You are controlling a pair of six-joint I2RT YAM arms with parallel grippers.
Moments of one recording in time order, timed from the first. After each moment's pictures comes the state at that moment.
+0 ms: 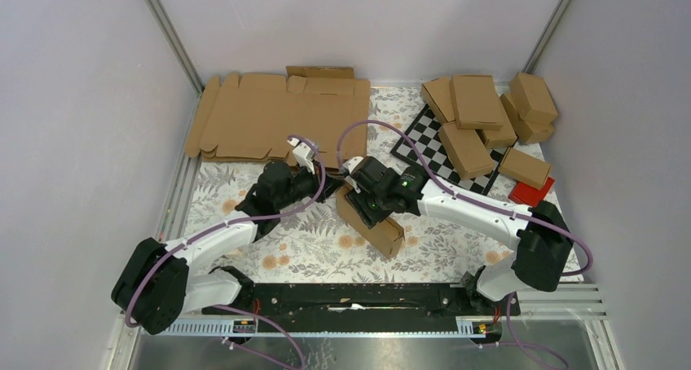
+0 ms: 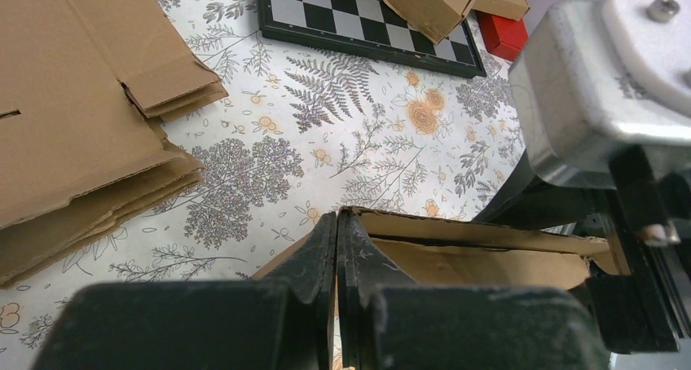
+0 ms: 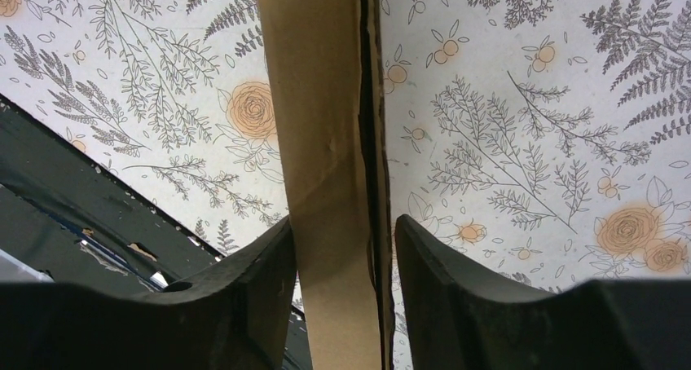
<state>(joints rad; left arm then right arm) -0.58 1.18 0.54 0.40 0.33 -0.40 0.97 1.50 1.18 -0.75 0.07 0.21</state>
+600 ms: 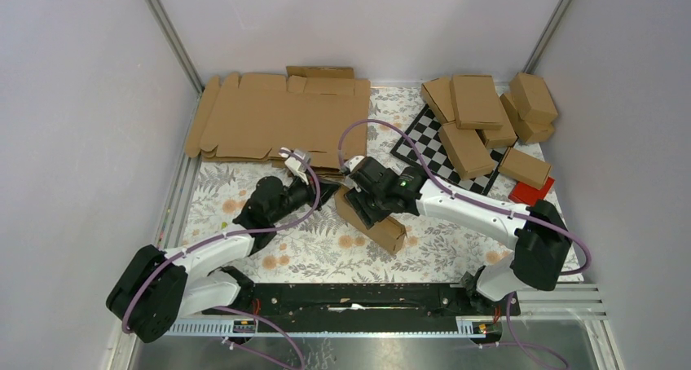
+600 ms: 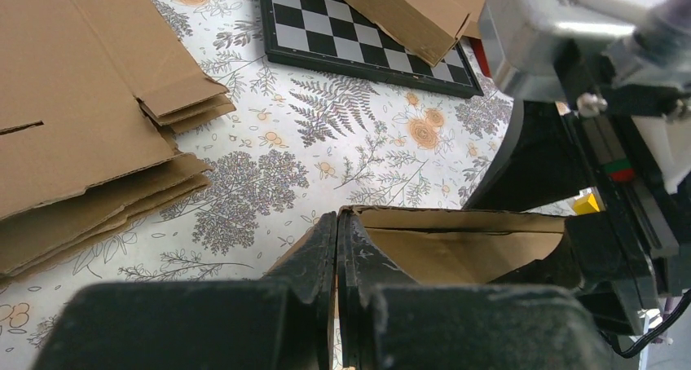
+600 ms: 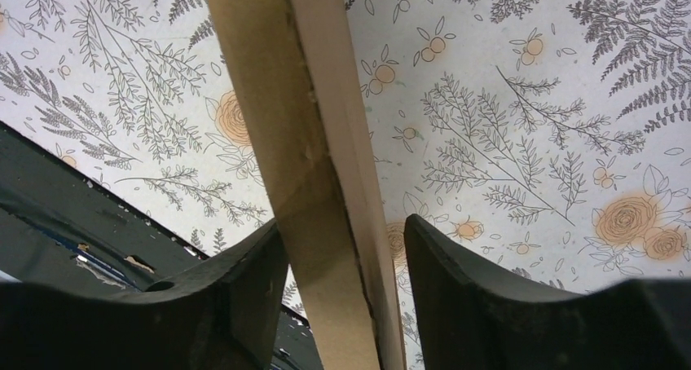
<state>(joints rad) -0.59 1.12 0.38 0.60 0.29 -0.40 0.97 1.51 1.18 -0.75 0.10 0.24</state>
